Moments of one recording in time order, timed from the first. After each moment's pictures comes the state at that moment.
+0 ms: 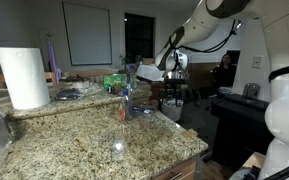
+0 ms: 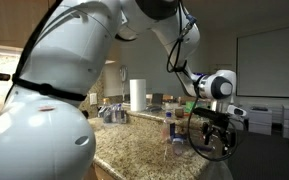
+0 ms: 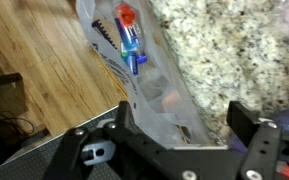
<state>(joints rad) -0.18 0.41 -0.14 -1.91 0.15 2.18 0.17</state>
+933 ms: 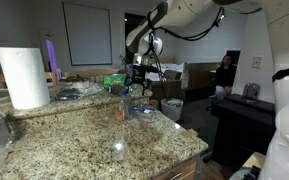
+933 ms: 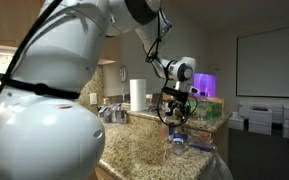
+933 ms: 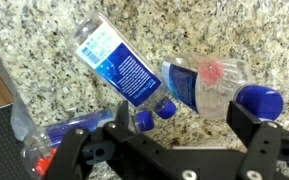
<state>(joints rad) -0.01 0.34 0.00 -1.79 0.25 2.11 0.26</state>
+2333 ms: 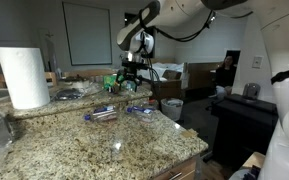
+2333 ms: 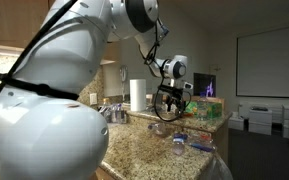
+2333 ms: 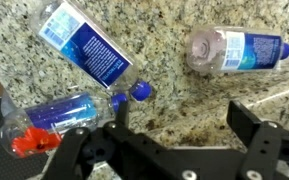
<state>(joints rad) 0.08 0.40 -0.03 -1.67 0.19 2.11 0.39</state>
